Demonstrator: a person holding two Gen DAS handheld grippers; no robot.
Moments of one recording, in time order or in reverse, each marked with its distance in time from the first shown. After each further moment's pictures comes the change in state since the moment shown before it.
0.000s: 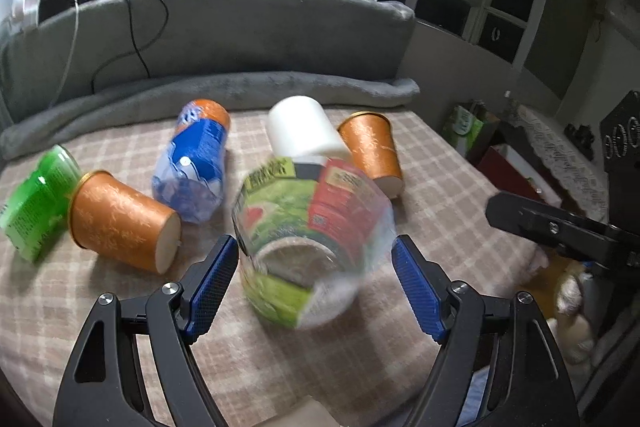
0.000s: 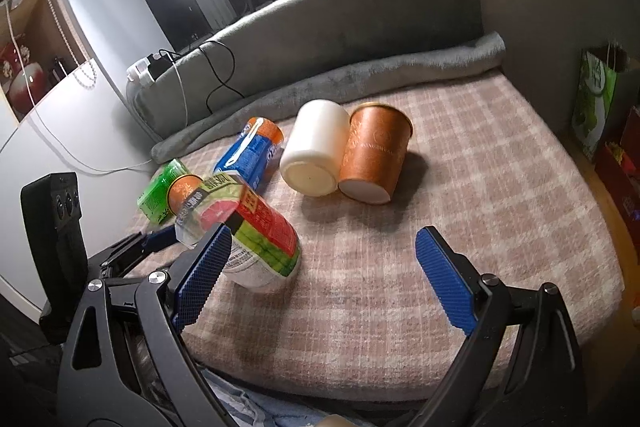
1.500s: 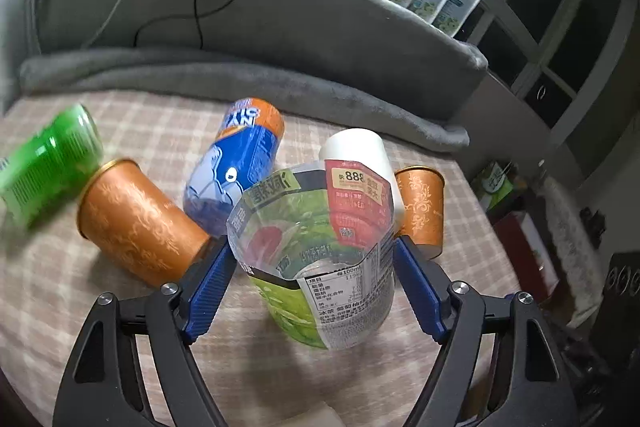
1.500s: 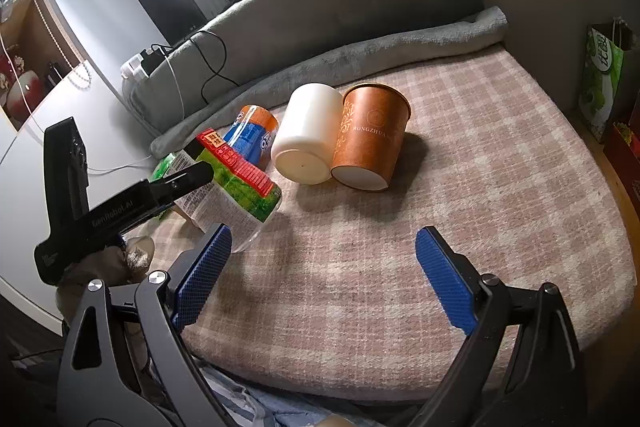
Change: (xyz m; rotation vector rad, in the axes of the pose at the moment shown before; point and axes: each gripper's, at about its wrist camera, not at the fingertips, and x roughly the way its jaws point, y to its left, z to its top) left arm 0.023 0.040 0.035 -0.259 -0.002 0.079; right arm 0.018 -0.016 -0.002 0.057 0.073 0.031
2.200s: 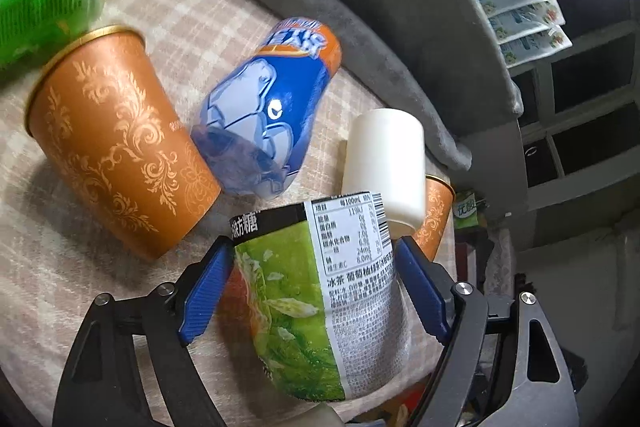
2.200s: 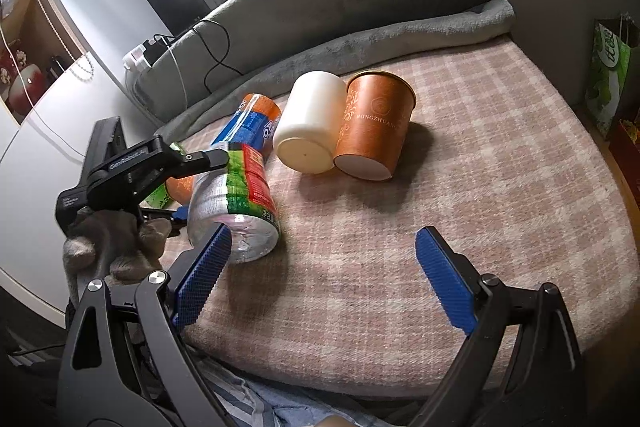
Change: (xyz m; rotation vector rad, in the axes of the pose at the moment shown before) left arm 0.036 0.052 -0.003 -0.424 0.231 -0.175; right arm 0.005 -0.002 -0.002 -0.007 0.035 0.014
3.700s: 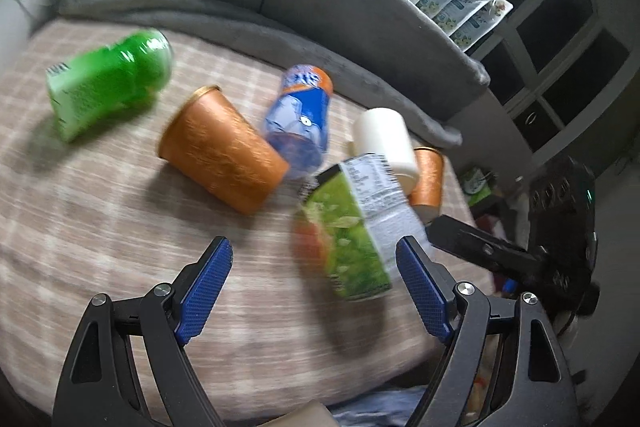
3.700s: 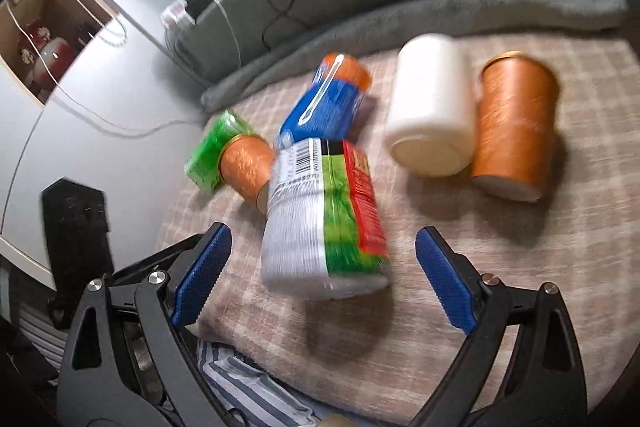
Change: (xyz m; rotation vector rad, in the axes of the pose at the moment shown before) left arm -0.073 0.012 -0.039 0.222 -0.127 0.044; right arm 0.061 0.059 0.028 -0.049 0.162 0.183
